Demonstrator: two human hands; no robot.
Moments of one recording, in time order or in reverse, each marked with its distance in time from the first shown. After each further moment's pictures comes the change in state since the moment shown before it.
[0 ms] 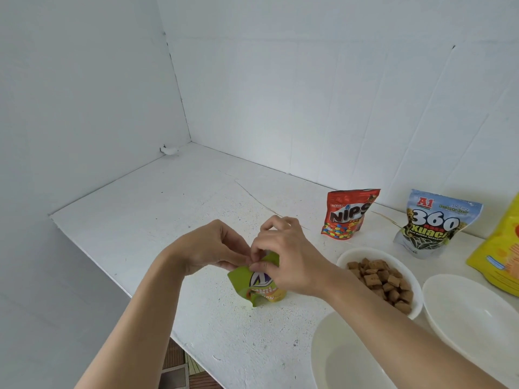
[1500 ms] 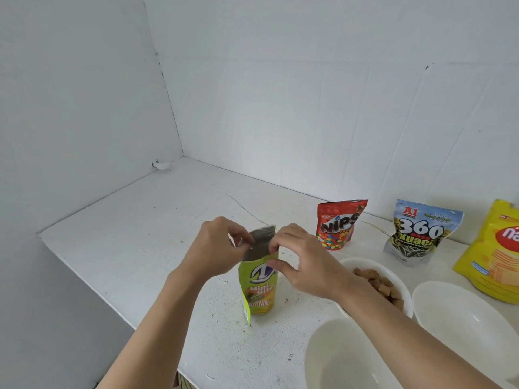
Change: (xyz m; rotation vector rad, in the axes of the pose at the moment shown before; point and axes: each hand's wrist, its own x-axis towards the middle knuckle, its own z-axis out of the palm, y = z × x) left_hand 0.021 0.015 0.024 0.536 0.528 0.240; right_hand -0.017 0.031 -0.021 0.078 0.096 0.058
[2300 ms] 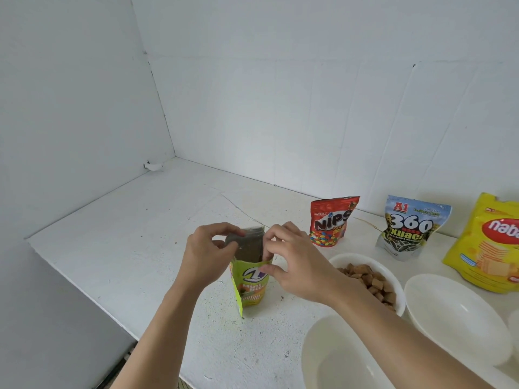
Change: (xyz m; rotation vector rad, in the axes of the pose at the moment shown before) left_hand -0.010 -0.009 0.018 -0.392 0.167 -0.121; right_hand -0.004 -0.012 0.006 -0.128 -0.049 0.072
